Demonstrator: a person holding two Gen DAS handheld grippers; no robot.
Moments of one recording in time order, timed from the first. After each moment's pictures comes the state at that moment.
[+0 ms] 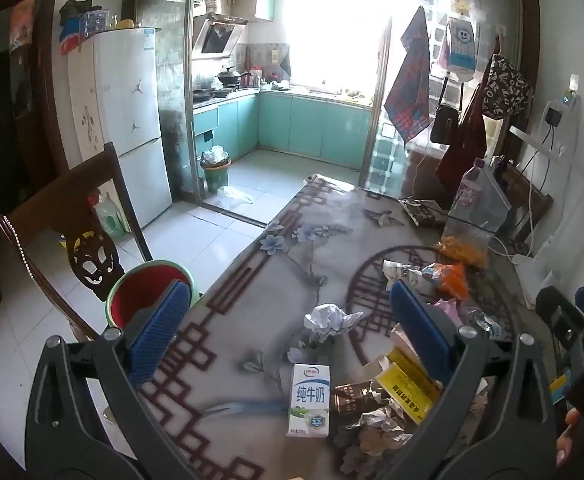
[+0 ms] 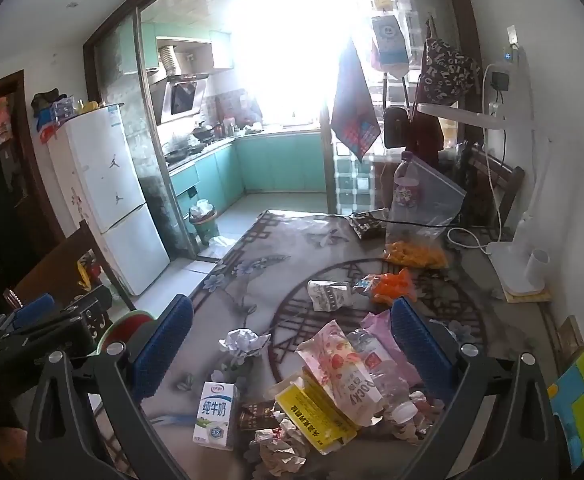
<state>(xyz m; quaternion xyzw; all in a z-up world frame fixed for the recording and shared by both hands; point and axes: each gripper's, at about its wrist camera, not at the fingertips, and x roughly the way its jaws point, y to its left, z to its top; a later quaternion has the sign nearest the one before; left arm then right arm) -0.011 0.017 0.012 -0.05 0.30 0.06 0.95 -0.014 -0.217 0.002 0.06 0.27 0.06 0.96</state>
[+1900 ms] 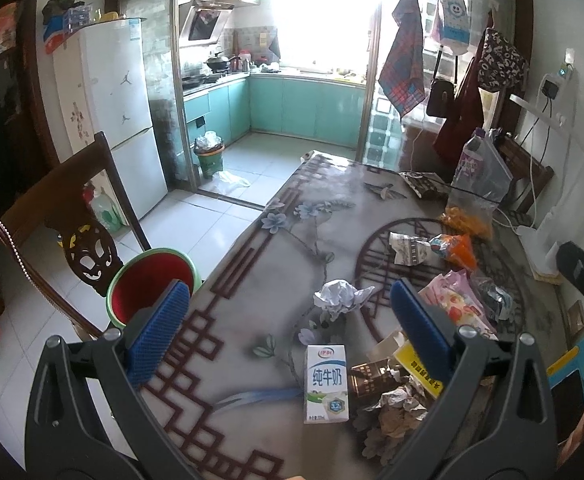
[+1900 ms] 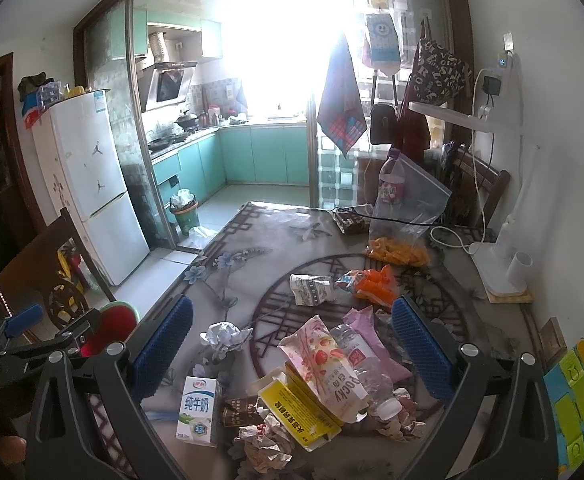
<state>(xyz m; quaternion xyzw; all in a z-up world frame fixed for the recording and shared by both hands) -0.005 0.024 -0.017 -0.03 0.33 0.04 0.94 -0.014 -0.206 -0.002 0.03 0.28 0.03 0.96</state>
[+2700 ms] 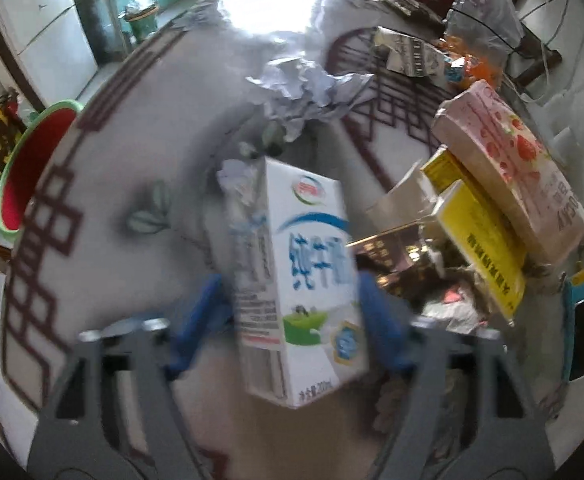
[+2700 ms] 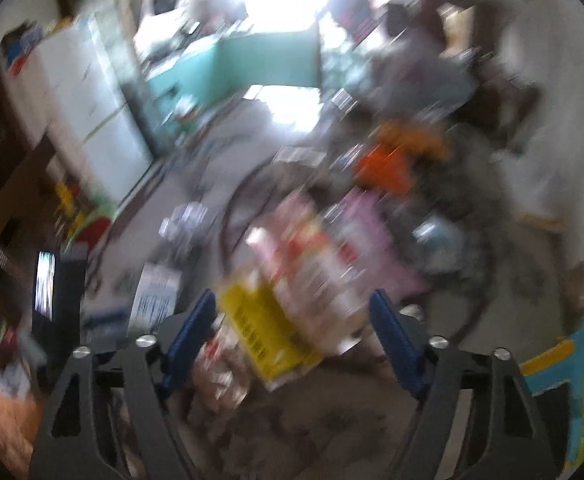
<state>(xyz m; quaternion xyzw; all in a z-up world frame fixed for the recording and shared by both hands) 0.060 -0.007 -0.223 -0.04 0.57 -0.07 0.82 0.027 -0.227 -0.132 0.03 0.48 0.09 0.87</state>
